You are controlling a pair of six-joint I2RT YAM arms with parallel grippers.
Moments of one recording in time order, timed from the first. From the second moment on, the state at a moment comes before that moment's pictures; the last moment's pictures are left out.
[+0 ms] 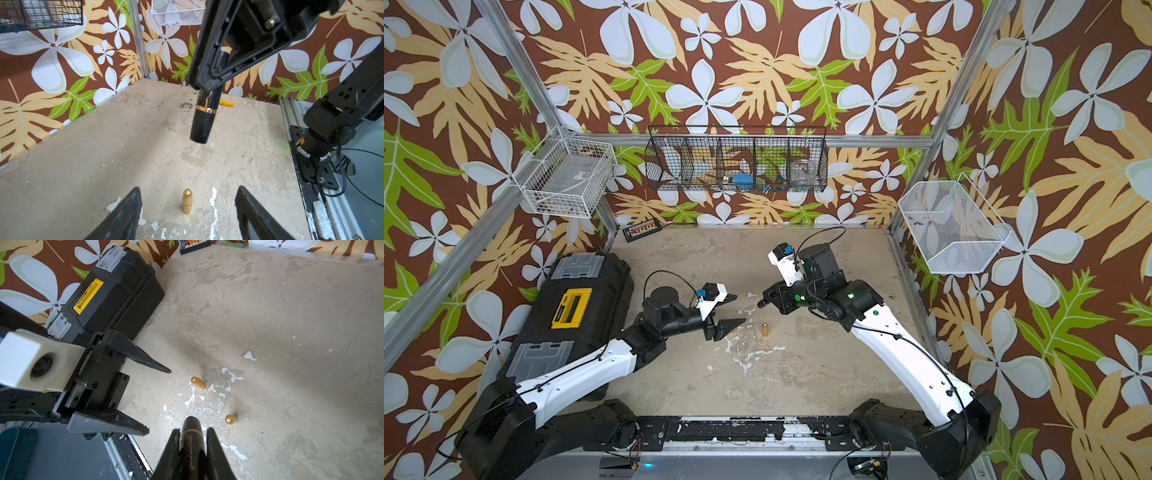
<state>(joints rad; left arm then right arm) -0.63 1.17 0.62 0.33 0.55 0.13 0.57 1.24 1.24 -0.70 -0.38 0.18</state>
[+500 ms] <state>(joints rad) -0.69 1.28 0.70 0.34 0.48 0.16 0.61 1.26 1.22 -0.66 -0.41 0.19</state>
